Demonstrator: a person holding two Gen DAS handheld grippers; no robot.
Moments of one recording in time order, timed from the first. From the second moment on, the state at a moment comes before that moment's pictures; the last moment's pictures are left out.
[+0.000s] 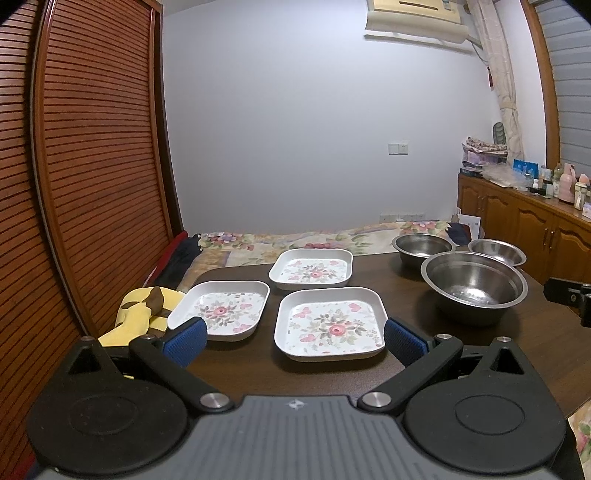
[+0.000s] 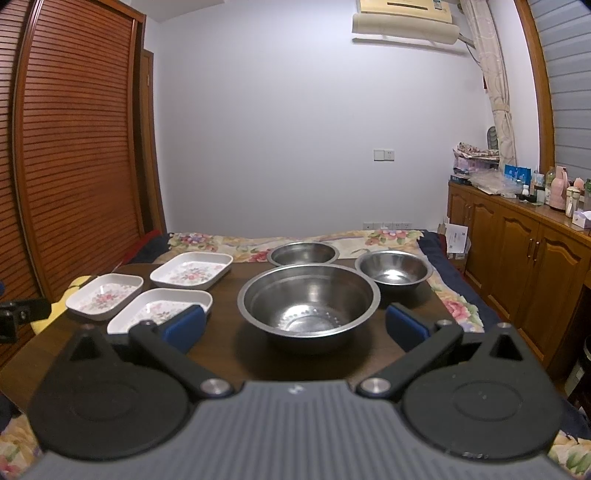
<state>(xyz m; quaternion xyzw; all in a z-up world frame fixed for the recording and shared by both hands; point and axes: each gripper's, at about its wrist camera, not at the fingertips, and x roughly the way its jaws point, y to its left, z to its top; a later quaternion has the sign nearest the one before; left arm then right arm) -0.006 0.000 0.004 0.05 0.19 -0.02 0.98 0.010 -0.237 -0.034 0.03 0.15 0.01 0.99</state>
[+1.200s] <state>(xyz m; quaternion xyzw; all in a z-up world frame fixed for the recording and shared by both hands) -0.002 -0.002 -0.001 0.05 0.20 -0.02 0.98 0.010 -0.237 -0.035 0.03 0.16 0.01 0.99</state>
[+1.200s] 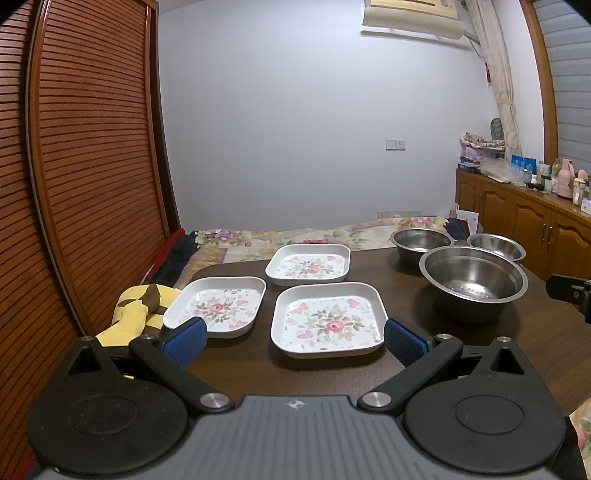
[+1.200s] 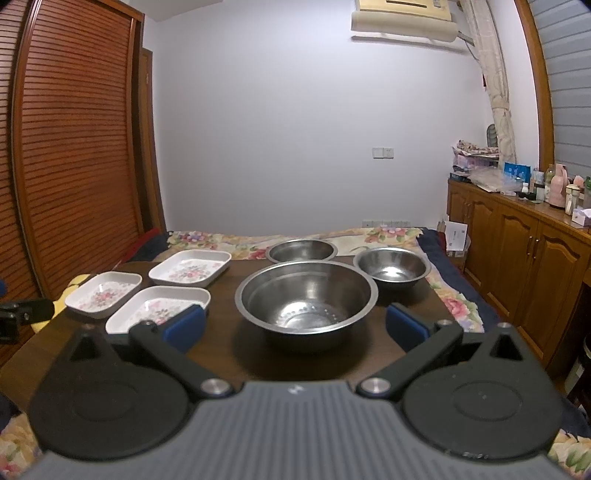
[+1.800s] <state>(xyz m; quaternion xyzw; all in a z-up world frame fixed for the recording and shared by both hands) 0.049 0.018 -0.041 0.04 0.26 -0.03 0.96 0.035 -0.215 -0.042 0.02 0.17 0.04 0.98</state>
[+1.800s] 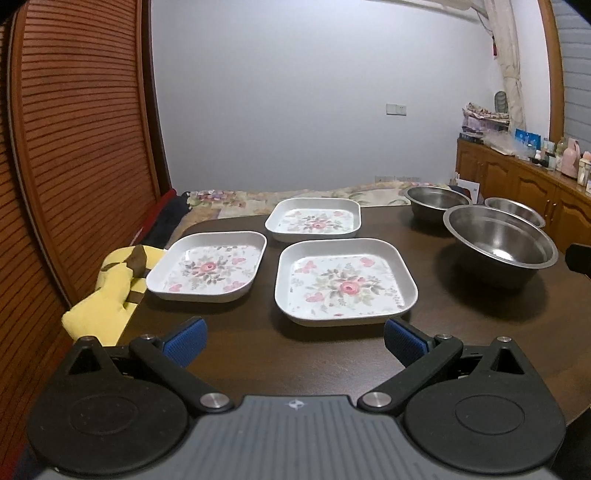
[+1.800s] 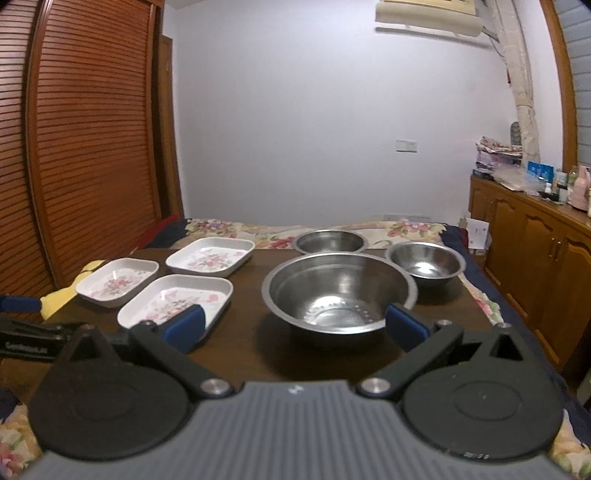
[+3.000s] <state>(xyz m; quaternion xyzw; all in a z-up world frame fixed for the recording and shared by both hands) 0.154 0.086 -0.051 0.02 0.31 -0.08 0.95 0.125 -0.135 -0.063 -0.02 0.26 0.16 0.95</state>
